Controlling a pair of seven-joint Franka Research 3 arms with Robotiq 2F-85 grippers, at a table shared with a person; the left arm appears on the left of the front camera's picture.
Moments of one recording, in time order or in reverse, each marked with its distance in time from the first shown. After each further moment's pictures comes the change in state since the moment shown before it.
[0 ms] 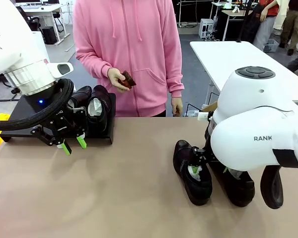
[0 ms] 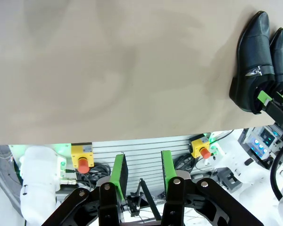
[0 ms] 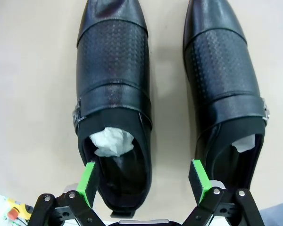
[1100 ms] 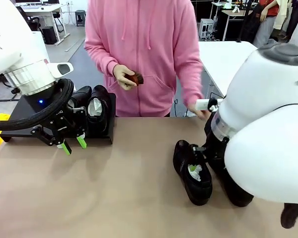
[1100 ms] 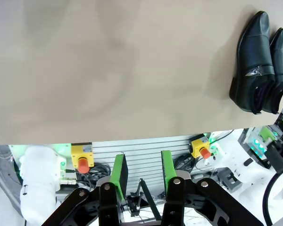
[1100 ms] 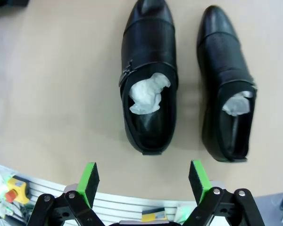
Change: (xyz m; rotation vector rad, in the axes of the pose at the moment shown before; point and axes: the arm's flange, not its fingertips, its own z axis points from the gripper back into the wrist) left arm 0.000 0.000 0.000 0.000 0.000 0.000; right arm -0.062 0.032 0.066 0.006 -0.112 0.109
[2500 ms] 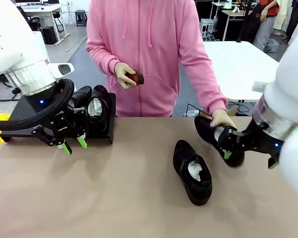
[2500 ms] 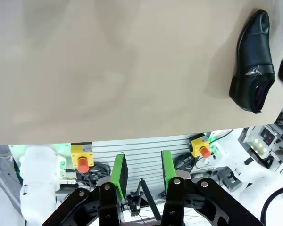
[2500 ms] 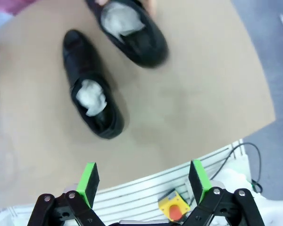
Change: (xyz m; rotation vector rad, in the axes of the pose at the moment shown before) left arm 0.001 0.000 -0.001 0.000 0.004 -0.001; right arm -0.048 -0.033 0.096 -0.125 -0.125 -0.428
